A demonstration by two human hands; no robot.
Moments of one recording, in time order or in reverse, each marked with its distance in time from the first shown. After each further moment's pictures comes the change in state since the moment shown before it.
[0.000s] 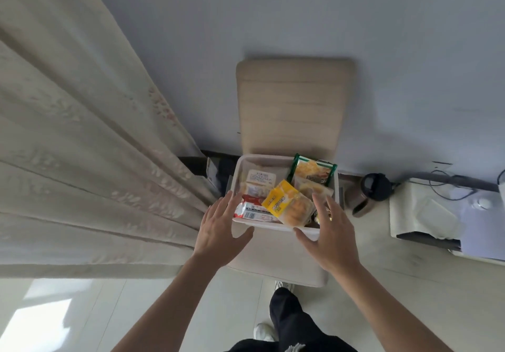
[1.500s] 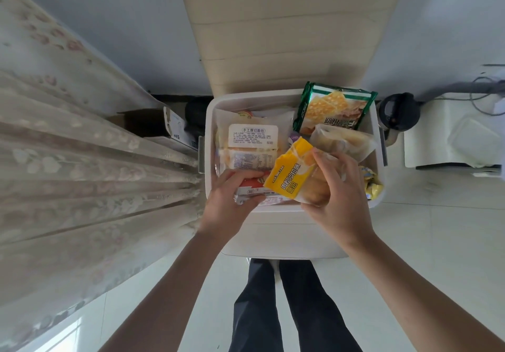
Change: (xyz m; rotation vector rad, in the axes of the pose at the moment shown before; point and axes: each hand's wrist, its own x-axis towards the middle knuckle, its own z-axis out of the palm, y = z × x) left_hand 0.133 -0.088 0.151 -0.483 -0.178 0.038; right_hand 0.089 0.044 0.157 0.154 0.114 0.053
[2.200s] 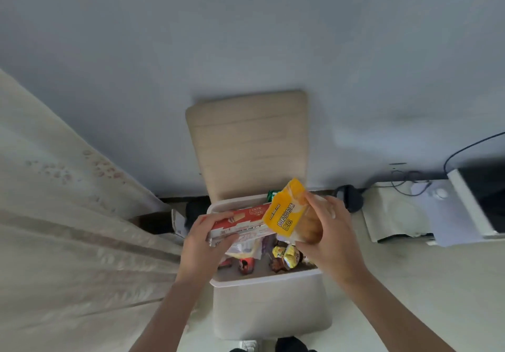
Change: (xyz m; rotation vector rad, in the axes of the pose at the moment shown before) left_hand -0.027 0.171 -0.110 -0.089 0.172 0.169; right_hand 0.011 -0.085 -0.197 0.100 0.177 -0.028
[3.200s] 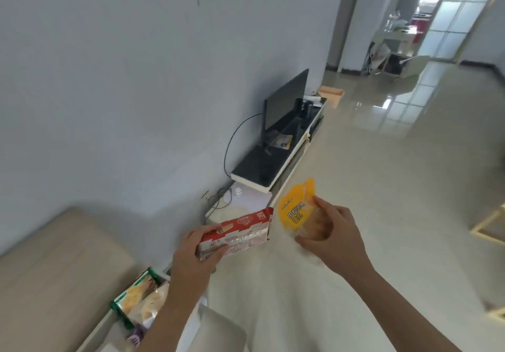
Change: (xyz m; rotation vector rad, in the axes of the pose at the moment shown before) left_hand -0.115 0.231 0.146 -0.190 -0.736 0.660; right_hand -0.326 -0.030 -0.237 0.051 0.898 0.727
